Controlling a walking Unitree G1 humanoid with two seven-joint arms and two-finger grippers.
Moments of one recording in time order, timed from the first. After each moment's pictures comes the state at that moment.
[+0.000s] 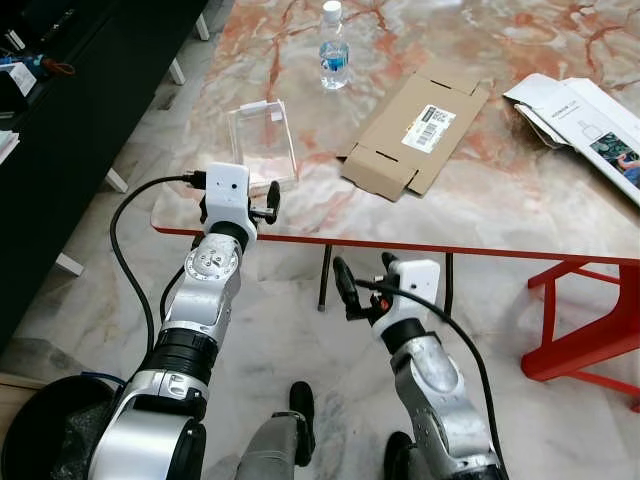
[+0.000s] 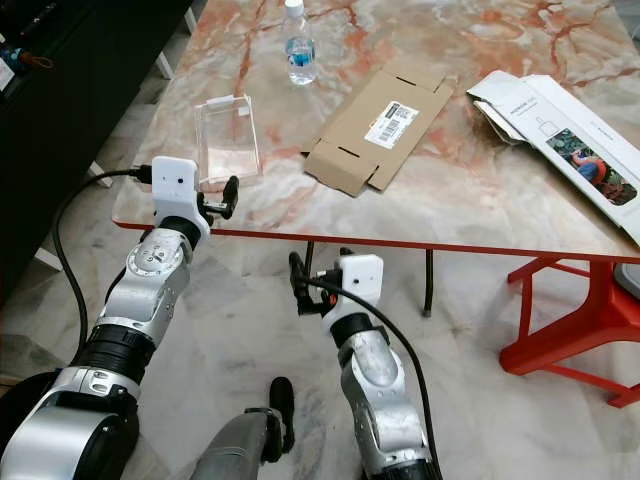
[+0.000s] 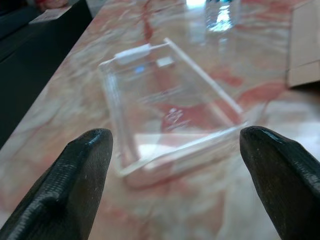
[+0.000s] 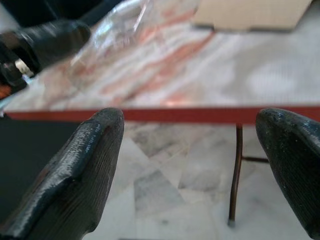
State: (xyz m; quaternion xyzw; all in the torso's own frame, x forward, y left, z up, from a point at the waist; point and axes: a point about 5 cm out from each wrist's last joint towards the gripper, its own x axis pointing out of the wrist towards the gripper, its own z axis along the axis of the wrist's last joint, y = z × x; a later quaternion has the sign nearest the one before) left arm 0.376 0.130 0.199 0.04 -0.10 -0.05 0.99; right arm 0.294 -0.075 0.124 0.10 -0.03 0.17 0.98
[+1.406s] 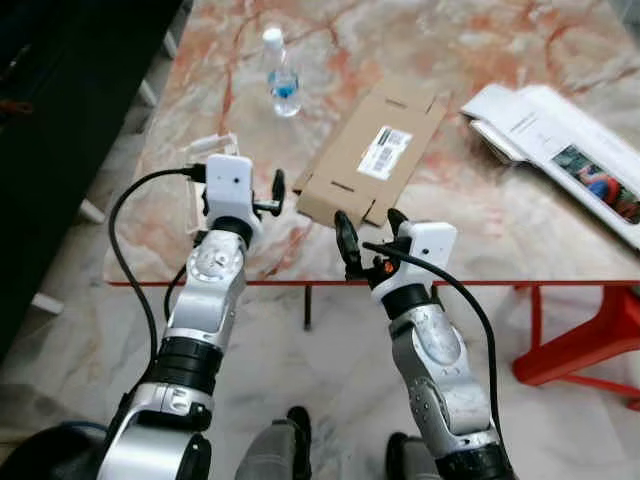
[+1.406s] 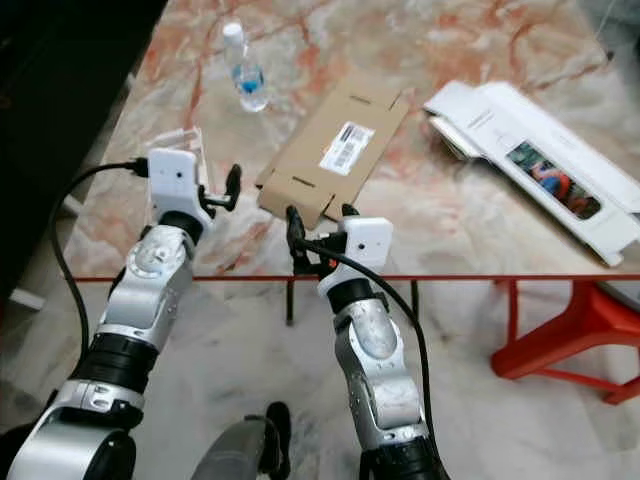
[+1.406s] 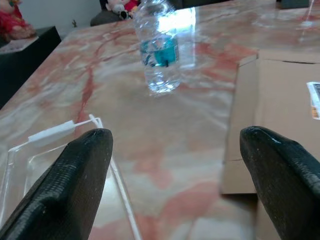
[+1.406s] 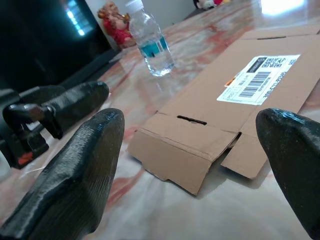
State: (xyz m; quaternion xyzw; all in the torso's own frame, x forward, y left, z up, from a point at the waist) left arm 0.368 0.117 0.215 0.03 -0.14 -0.06 0.99; right arm 0.299 -0.073 0.162 0.12 -0.10 0.16 0.97
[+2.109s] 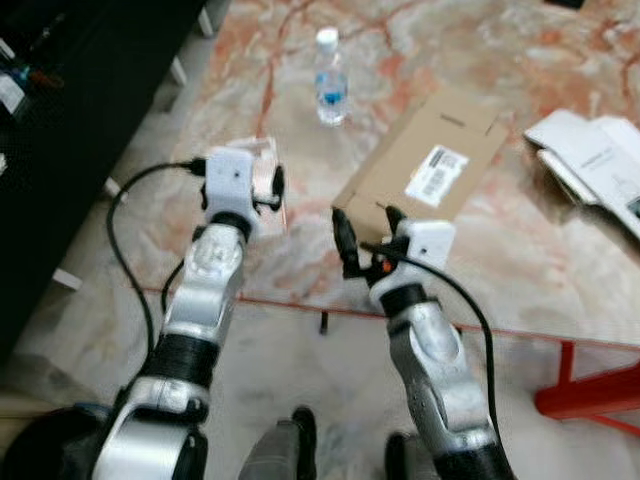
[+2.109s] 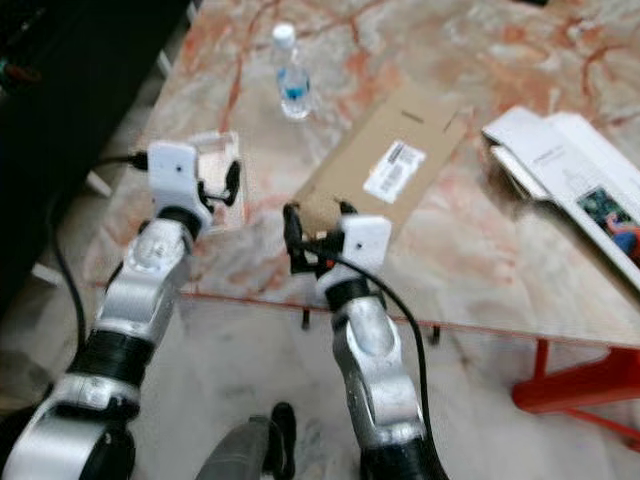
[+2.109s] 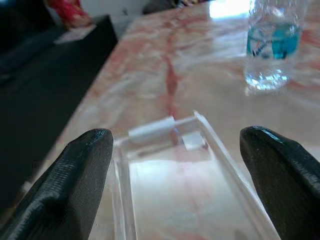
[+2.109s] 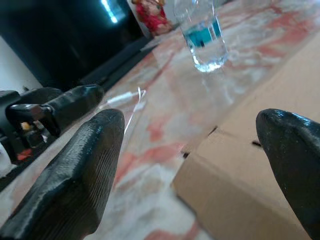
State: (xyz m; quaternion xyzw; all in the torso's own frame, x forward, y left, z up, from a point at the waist) left arm 0.369 0.132 0.216 0.03 -0.13 -0.04 0.99; right arm 0.298 -0.069 0.164 0.12 -0.11 0.17 0.97
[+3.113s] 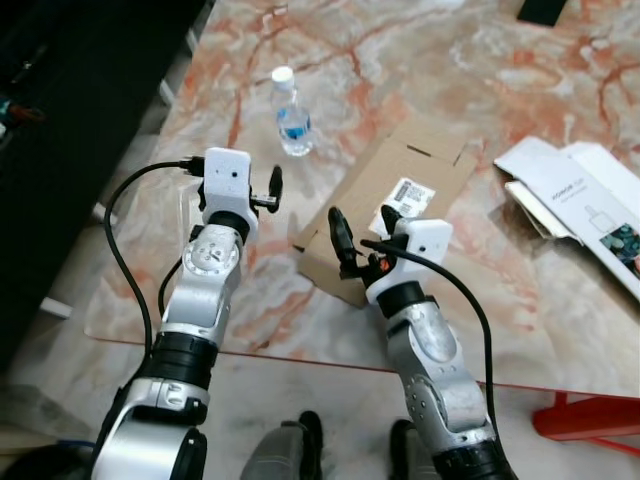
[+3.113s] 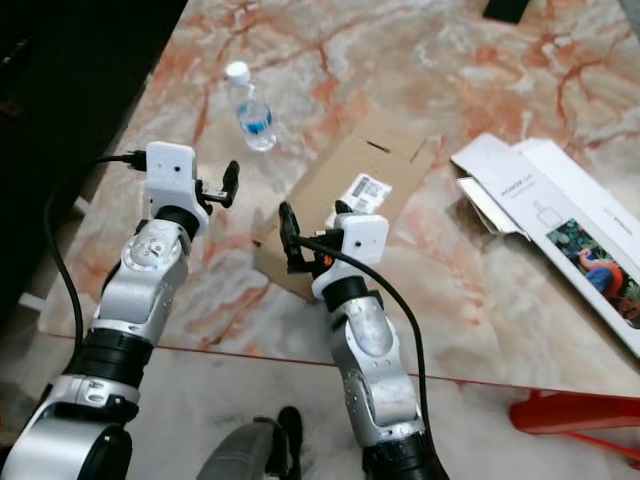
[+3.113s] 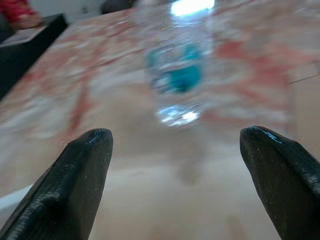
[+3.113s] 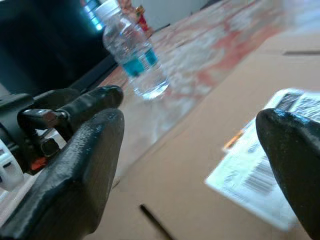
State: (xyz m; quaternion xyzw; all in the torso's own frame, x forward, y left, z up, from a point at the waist) left arm 0.367 0.109 0.213 0.03 -0.12 -0.08 0.99; right arm 0.300 -0.071 0.162 0.14 -0.10 0.17 0.97
